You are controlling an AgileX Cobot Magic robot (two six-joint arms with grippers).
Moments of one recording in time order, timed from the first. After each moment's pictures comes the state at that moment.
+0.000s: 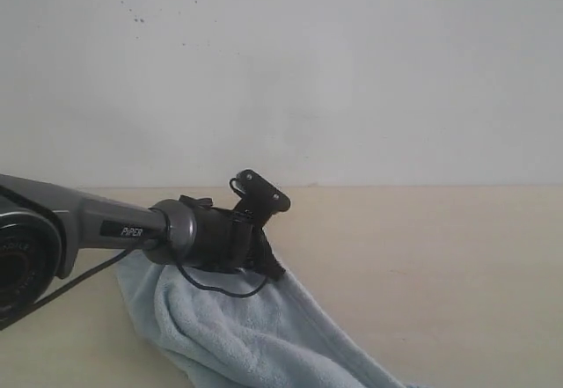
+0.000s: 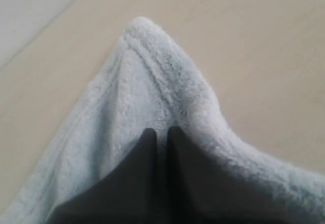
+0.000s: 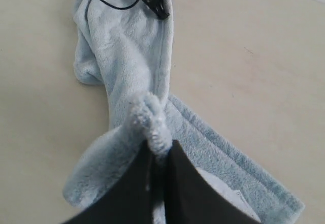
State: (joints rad) left arm -0.59 2.46 -1.69 -1.72 -0.47 2.01; right arm 0.79 0.35 -0.47 -0.20 0.80 0.23
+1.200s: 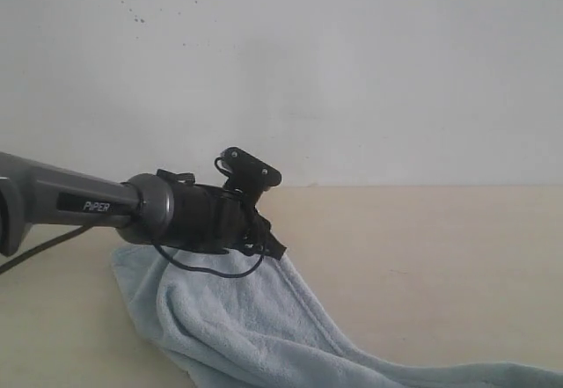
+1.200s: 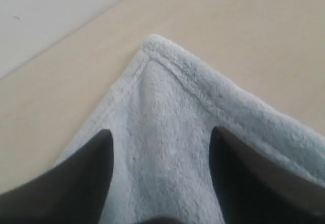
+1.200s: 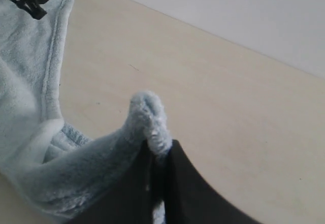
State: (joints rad) left arm -0.59 2.32 -1.59 -1.74 -0.43 1.91; right arm 0.79 0.35 -0.47 -0.68 0.86 0.49
